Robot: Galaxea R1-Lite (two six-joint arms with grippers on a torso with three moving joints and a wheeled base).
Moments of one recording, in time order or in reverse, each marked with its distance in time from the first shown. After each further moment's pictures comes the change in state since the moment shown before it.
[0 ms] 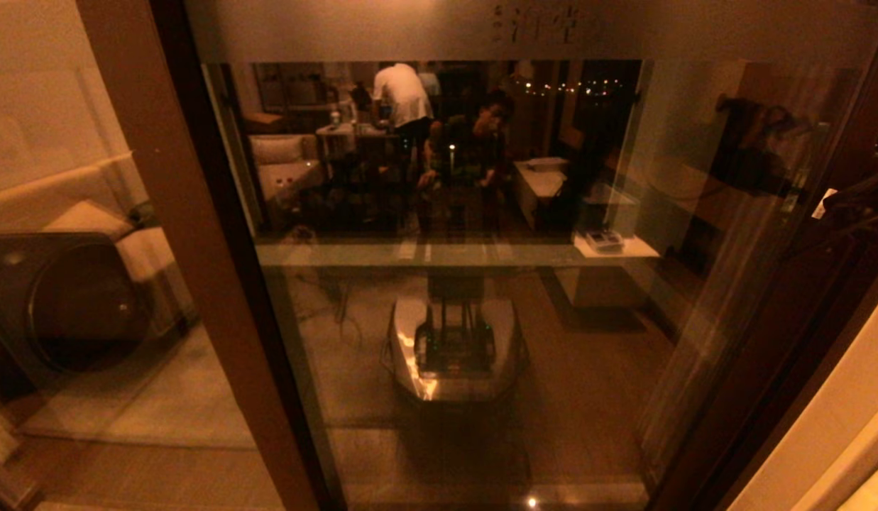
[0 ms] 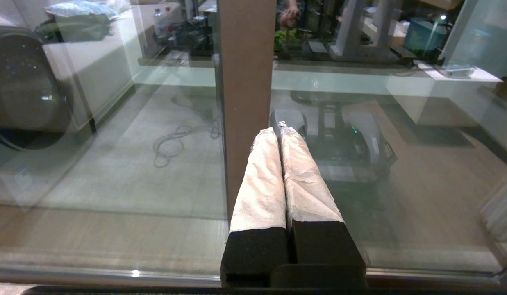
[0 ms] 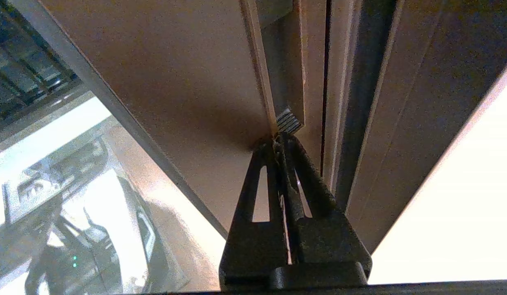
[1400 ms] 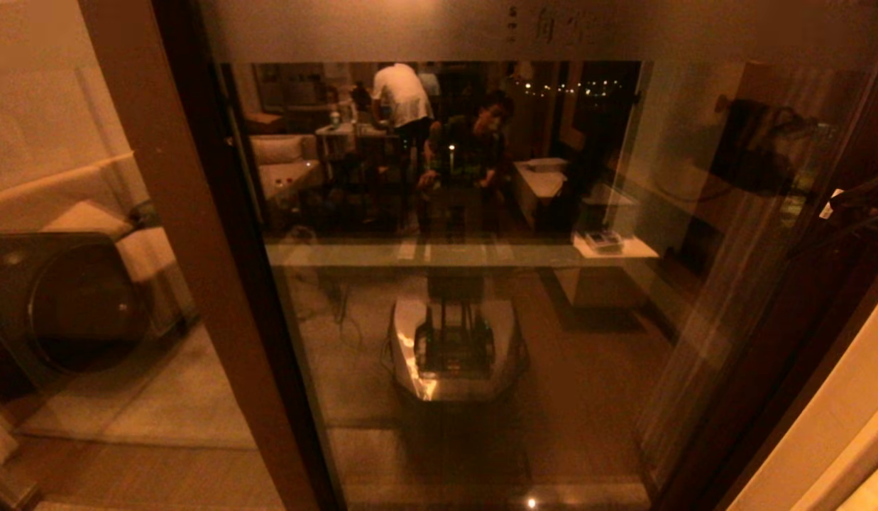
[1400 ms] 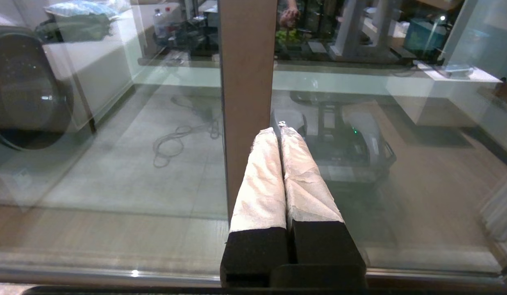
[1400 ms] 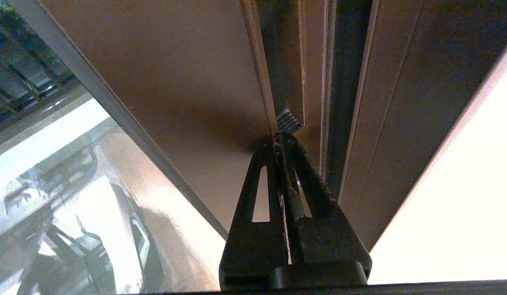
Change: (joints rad) left arm 0.000 0.000 0.000 0.000 0.000 0.000; right arm -0.040 0.032 -0.040 0.006 0.001 -0.001
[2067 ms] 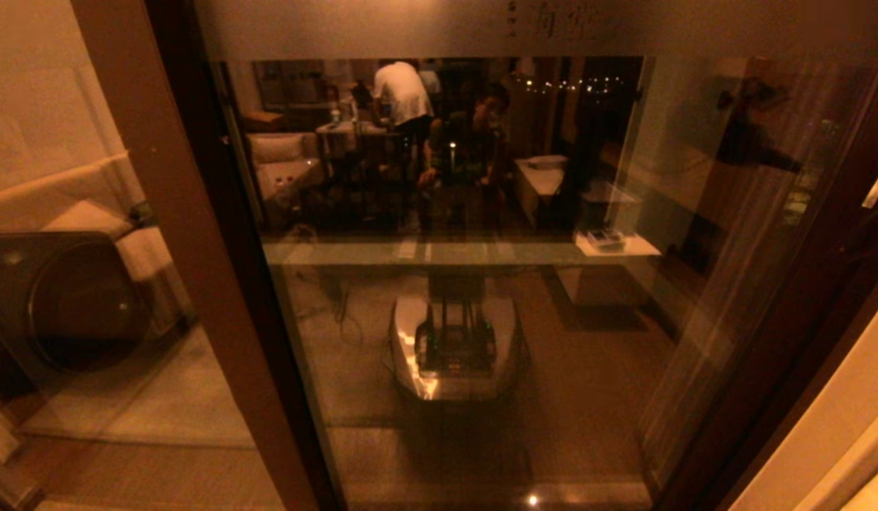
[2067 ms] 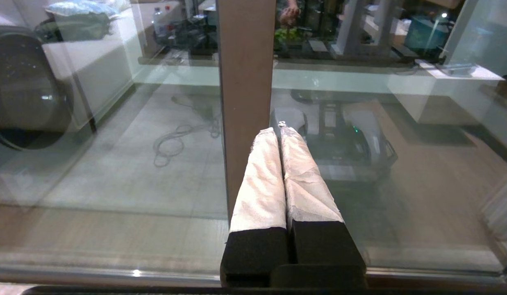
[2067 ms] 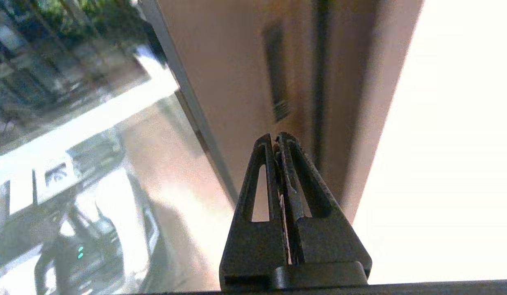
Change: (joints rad) left arm 0.000 0.000 0.000 0.000 0.000 0.000; right arm -0.007 -0.267 0.202 -0.001 0.086 -0.059
